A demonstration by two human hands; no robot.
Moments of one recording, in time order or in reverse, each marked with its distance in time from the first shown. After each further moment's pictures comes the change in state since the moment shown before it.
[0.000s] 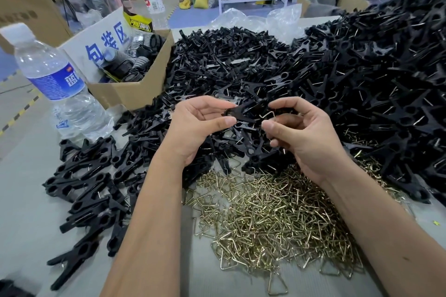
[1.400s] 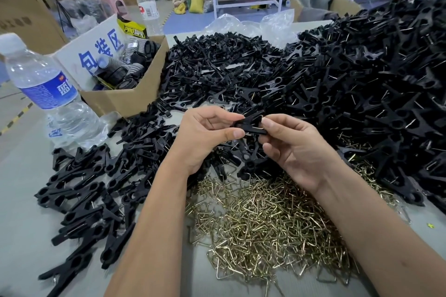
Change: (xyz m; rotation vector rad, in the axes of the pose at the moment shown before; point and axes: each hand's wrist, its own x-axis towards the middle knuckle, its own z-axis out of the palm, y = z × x) left_hand -0.002 0.004 0.022 -0.007 -0.085 -0.001; right_hand -0.002 -0.002 0.003 0.285 -0.038 0.240
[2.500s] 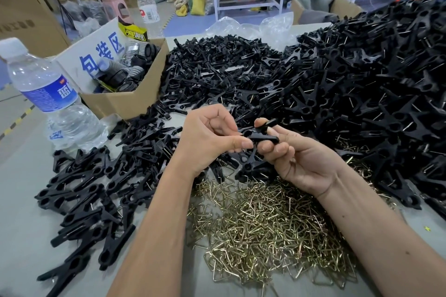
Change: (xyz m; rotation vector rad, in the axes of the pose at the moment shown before) left_hand -0.003 0.002 0.008 0.146 0.004 0.041; right_hand 0.006 -0.006 -0.023 0.388 -0.373 0.380
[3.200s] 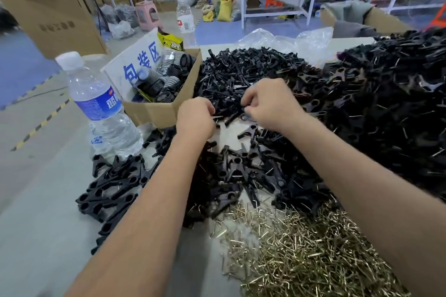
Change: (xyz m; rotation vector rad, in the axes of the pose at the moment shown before) left_hand 0.081 -0.006 -0.093 1.154 0.283 -0.474; right_hand 0.158 -0.046 0.066 -2.095 0.478 -0.494
